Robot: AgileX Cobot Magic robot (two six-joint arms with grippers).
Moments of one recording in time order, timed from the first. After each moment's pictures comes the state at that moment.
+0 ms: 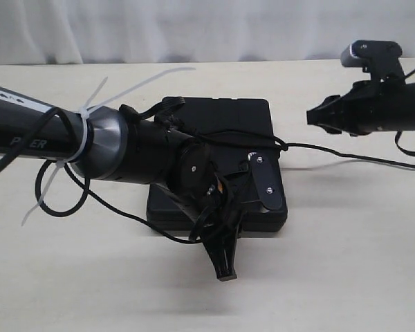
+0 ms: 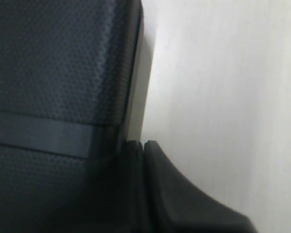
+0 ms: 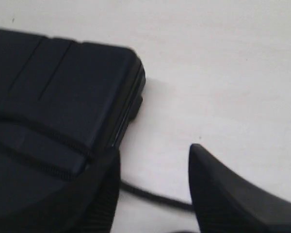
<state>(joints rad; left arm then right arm) -0.87 2.03 -1.17 -0.33 0.42 0.84 0.00 1.71 -0.87 1.48 0.35 -1.55</state>
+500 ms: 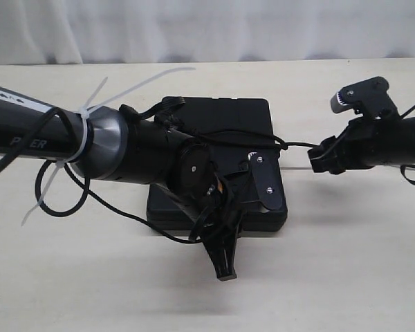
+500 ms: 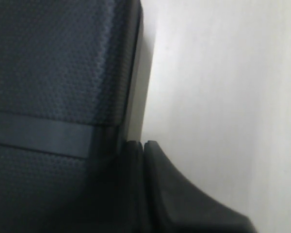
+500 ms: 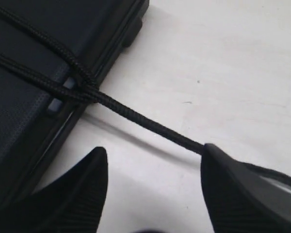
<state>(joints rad) -0.87 2.03 -1.17 -0.33 0.42 0.84 0.00 1.74 -0.76 1.60 0.31 -1.91</state>
